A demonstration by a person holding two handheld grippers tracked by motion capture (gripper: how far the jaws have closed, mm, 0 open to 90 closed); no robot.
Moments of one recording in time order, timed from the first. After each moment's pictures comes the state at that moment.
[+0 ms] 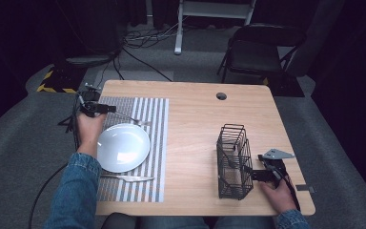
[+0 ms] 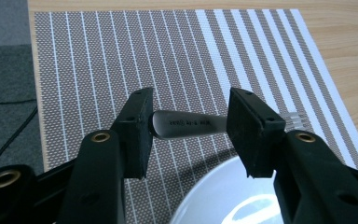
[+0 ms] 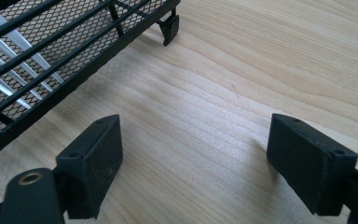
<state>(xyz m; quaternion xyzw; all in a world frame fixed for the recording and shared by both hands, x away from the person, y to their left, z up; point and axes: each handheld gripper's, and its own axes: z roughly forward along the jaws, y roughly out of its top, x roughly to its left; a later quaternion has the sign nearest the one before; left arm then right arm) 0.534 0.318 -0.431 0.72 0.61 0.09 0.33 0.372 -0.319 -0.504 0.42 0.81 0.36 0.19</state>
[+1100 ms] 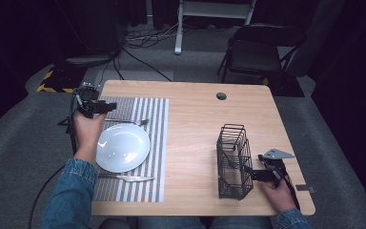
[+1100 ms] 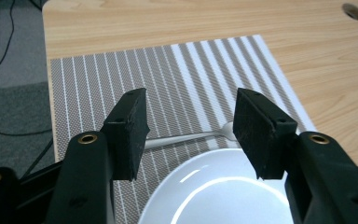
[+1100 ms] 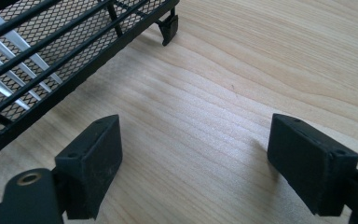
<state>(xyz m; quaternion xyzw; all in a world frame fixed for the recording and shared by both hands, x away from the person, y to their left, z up) 0.490 0.296 -0.381 0.72 0.57 0.16 0.36 0.372 -0.319 -0.504 0.42 0.81 0.35 0.19</state>
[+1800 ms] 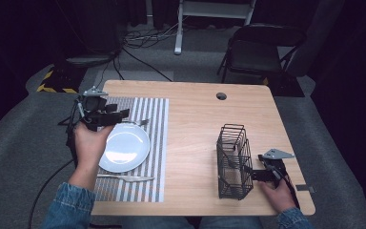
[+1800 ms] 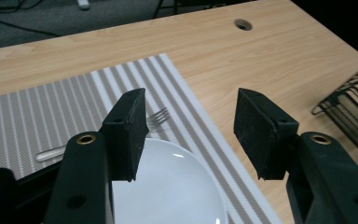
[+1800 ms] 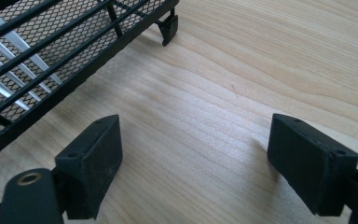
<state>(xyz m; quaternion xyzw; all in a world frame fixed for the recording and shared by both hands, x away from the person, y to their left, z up) 0.403 0.239 -0.319 0.76 0.48 0.16 0.42 0.372 -0.319 -0.504 0.43 0.81 0.35 0.19</state>
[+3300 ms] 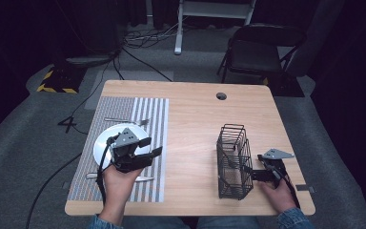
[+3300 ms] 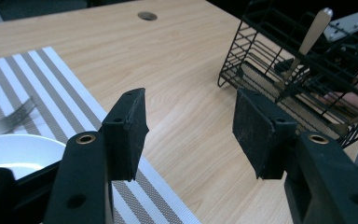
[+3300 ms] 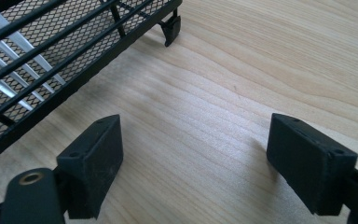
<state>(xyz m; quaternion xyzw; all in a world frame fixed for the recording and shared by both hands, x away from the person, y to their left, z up) 0.331 0.159 -0.387 0.78 0.38 0.12 0.48 0.372 -0.319 -0.504 0.42 0.81 0.36 0.19</state>
